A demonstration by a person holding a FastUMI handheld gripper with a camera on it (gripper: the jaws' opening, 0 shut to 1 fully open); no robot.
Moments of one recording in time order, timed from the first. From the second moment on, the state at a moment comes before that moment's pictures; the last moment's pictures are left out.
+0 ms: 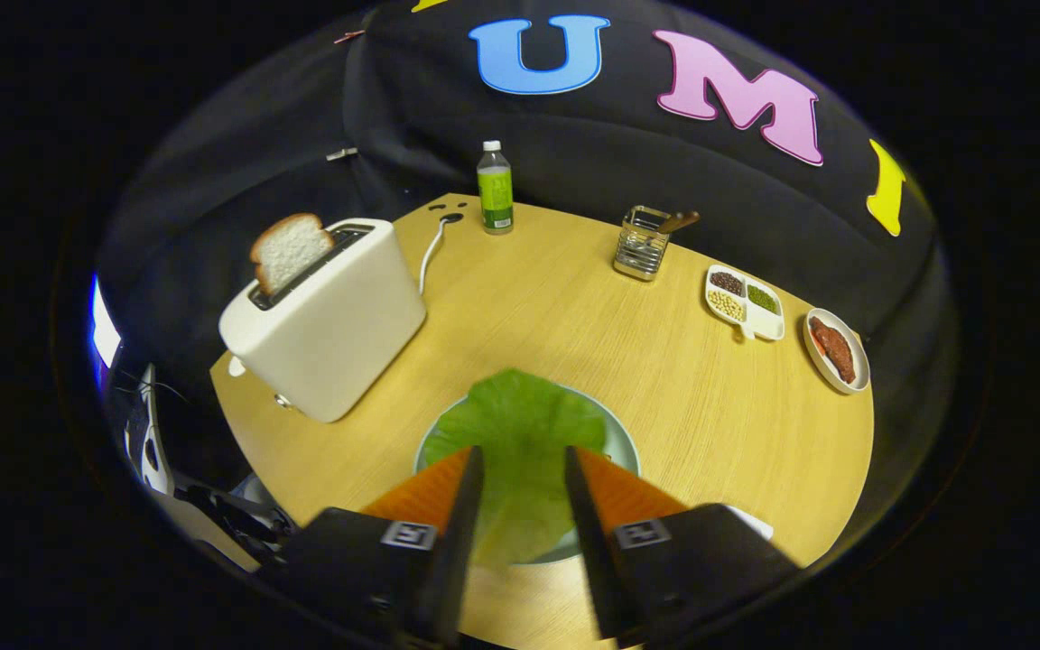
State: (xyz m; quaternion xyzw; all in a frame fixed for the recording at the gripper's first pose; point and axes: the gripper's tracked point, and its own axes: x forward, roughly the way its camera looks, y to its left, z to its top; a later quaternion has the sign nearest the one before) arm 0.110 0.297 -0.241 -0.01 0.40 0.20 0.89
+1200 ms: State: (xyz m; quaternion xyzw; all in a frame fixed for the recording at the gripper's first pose) arm 0.111 0.456 0.045 0.01 0.07 0.33 0.94
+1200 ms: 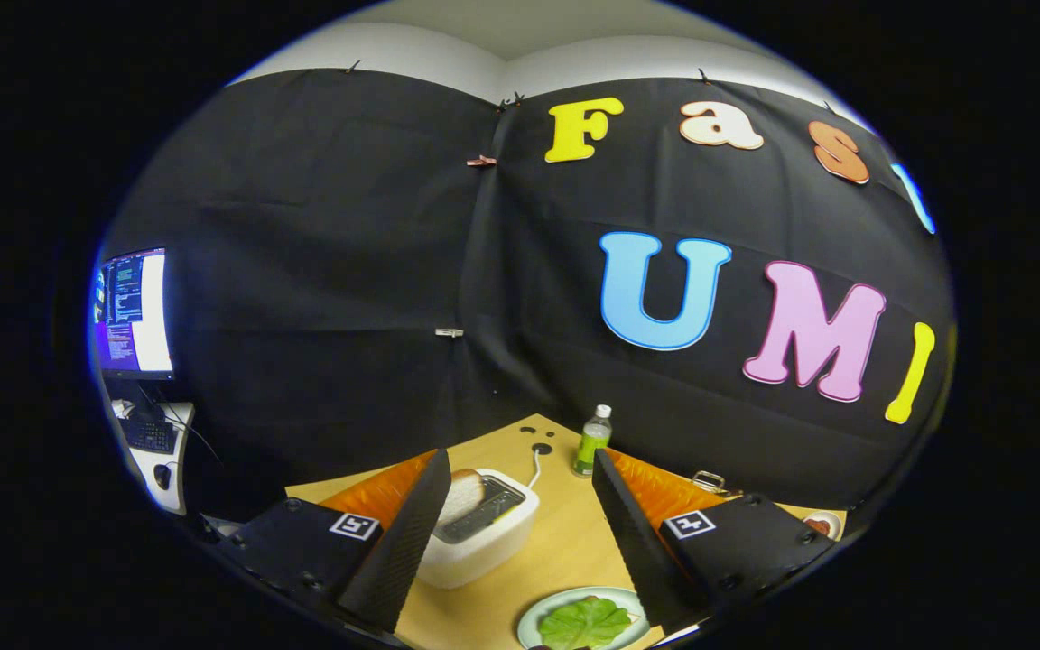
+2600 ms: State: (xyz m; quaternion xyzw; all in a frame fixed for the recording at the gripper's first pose) arm 0.192 0.586 -0.146 0.18 0.37 0.22 0.89
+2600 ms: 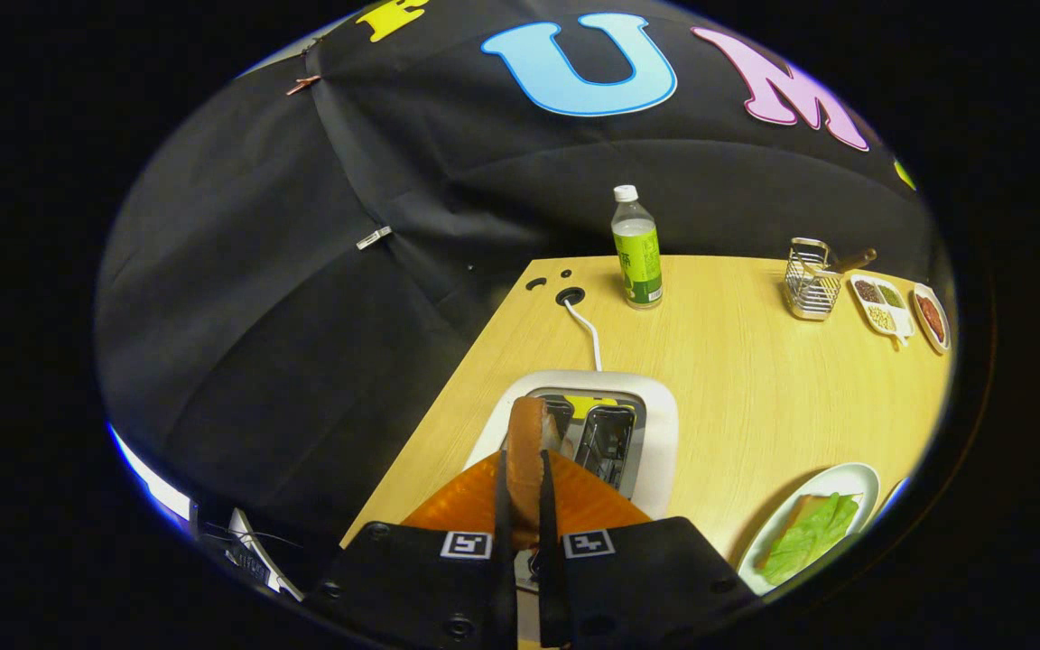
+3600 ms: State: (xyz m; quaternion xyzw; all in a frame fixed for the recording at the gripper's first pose) arm 0.156 0.382 -0.013 0.17 0.22 0.14 0.95
